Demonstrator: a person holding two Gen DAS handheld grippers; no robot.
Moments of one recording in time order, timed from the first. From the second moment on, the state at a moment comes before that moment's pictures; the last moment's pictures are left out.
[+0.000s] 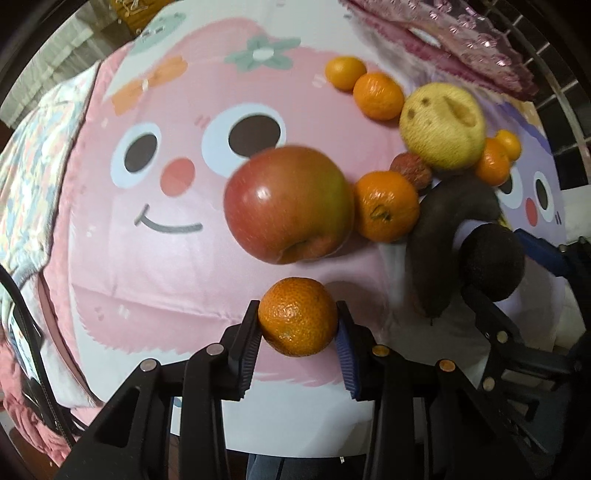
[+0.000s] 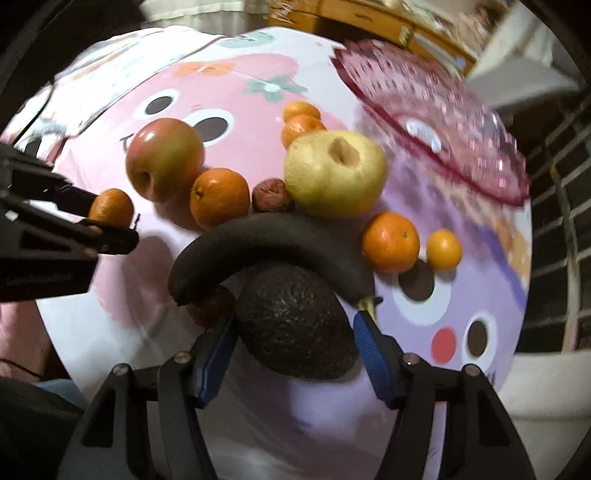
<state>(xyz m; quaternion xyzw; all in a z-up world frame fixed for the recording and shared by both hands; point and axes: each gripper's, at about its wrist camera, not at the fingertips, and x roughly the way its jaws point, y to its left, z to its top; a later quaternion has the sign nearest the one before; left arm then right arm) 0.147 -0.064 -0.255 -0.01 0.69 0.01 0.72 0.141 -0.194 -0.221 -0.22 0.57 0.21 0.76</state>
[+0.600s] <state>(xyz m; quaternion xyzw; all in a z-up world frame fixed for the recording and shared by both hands) 0.173 -0.049 -0.151 0.03 0.62 -0.04 0.79 0.142 -0.215 -0.174 -0.06 0.58 0.15 0.80</state>
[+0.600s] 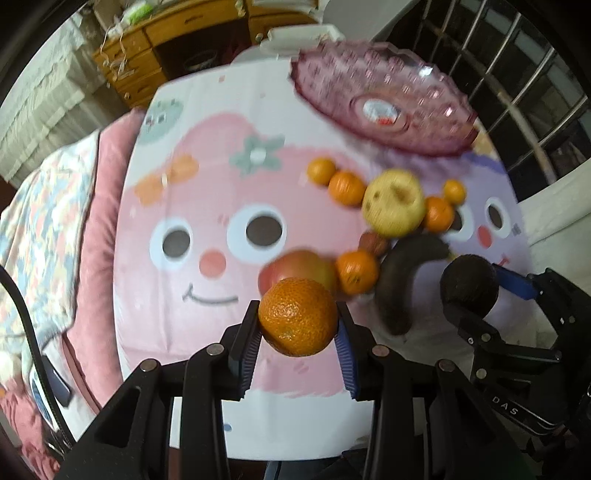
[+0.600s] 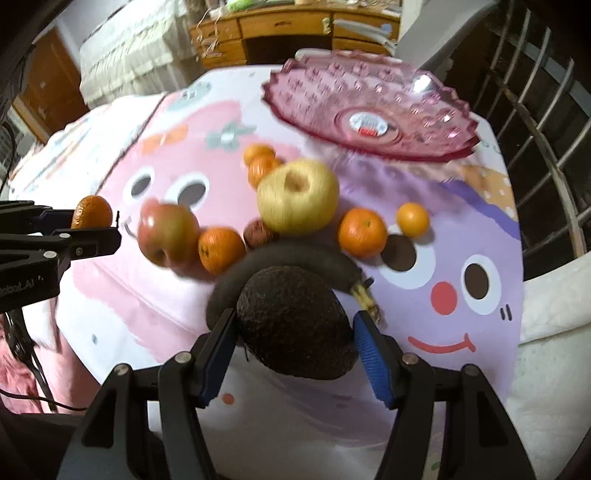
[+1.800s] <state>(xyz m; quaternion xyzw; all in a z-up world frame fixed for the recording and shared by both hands) 0.383 -0.130 -0.183 0.00 0.55 -0.12 0.83 0.341 -0.293 -0.172 0.14 0.55 0.10 0.82</state>
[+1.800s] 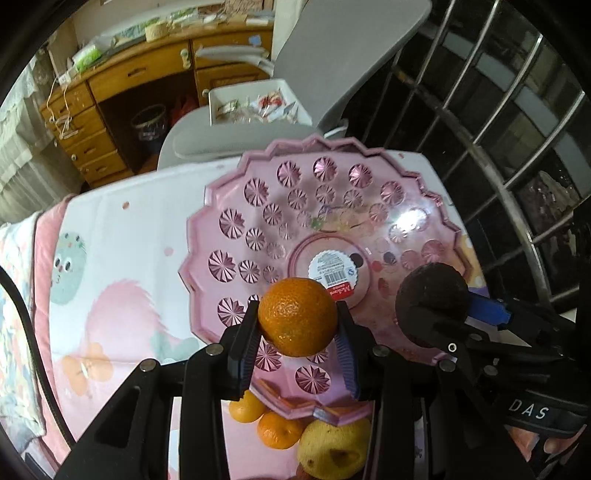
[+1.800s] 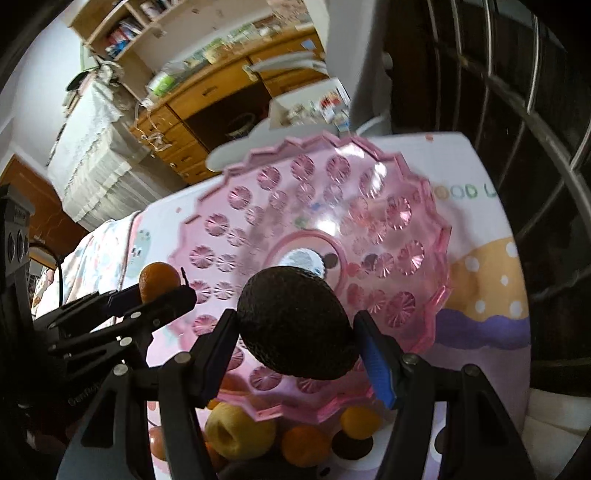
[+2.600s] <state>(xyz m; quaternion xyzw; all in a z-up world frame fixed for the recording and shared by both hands) 0.332 -0.111 -0.147 -0.03 0.55 -0.08 0.83 0.335 -0.304 -0.156 0.18 0.56 0.12 0.80</state>
